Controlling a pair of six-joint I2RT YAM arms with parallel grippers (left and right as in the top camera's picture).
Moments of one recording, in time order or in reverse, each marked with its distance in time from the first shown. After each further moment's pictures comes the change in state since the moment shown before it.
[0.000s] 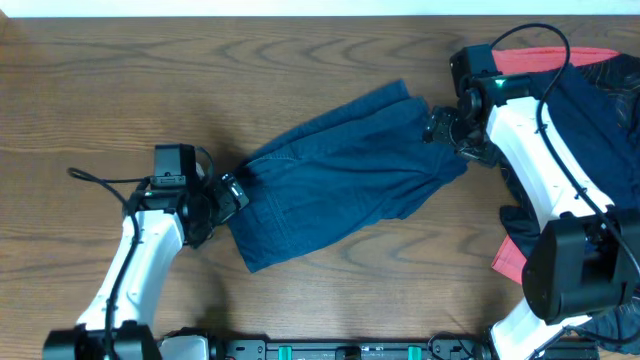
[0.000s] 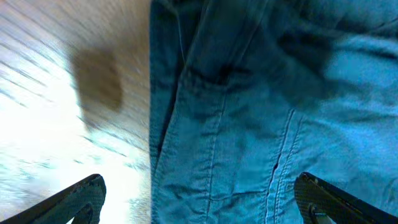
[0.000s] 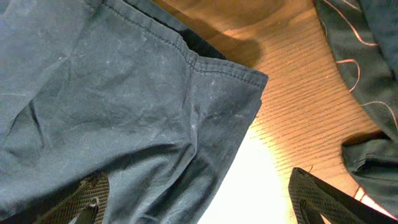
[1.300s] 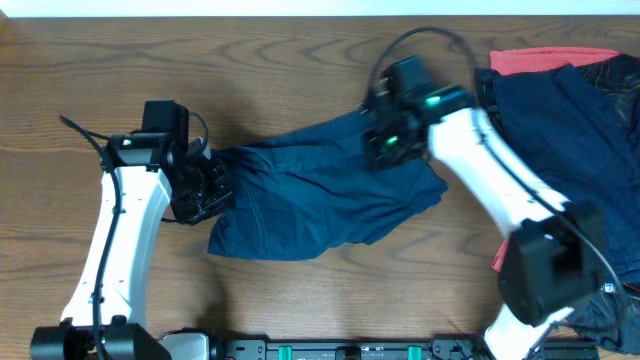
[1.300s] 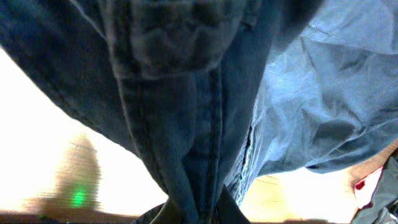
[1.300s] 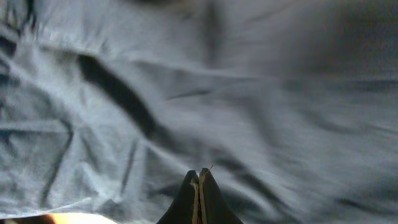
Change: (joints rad) left arm -0.024 0.075 0.432 -0.552 0.059 0.198; right arm 0.285 0.065 0.000 0.128 -0.383 -0.467
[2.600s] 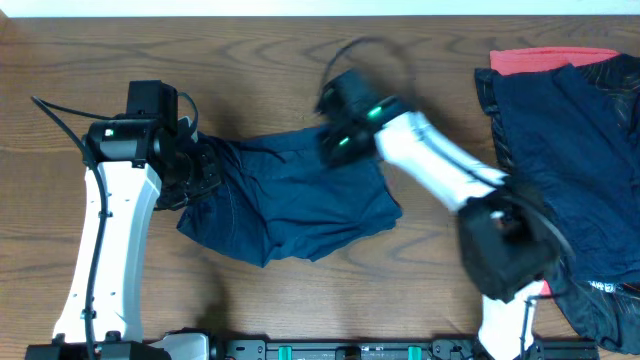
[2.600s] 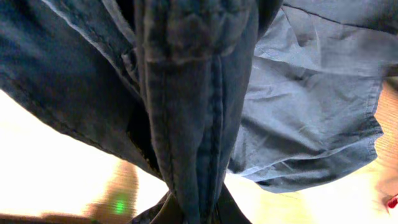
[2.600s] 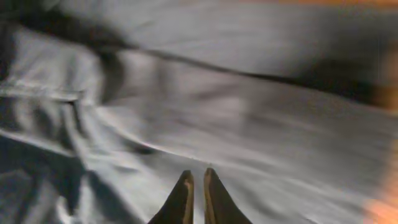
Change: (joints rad) left arm 0.000 -0.003 0.157 -0.078 -0.134 0.071; right arm 0.059 0.135 0.082 0.169 0.025 0.151
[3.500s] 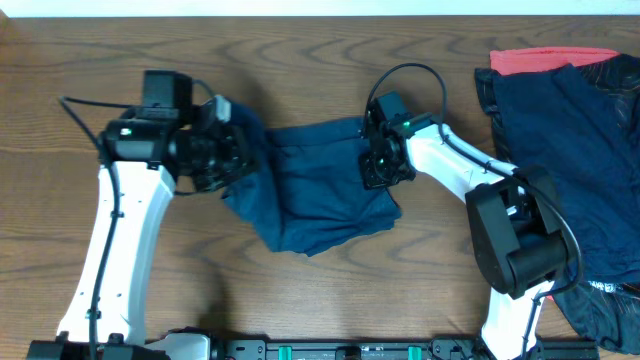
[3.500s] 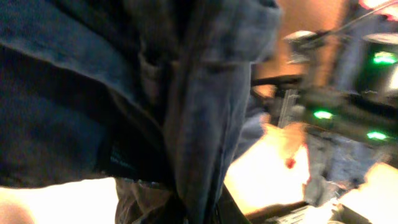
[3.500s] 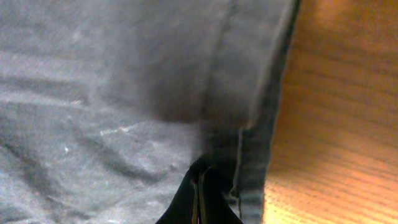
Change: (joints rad) left arm -0.092 0.000 0.000 0.186 0.350 -0.084; right arm -0.071 0.006 -0.258 0.058 0.094 -0.043
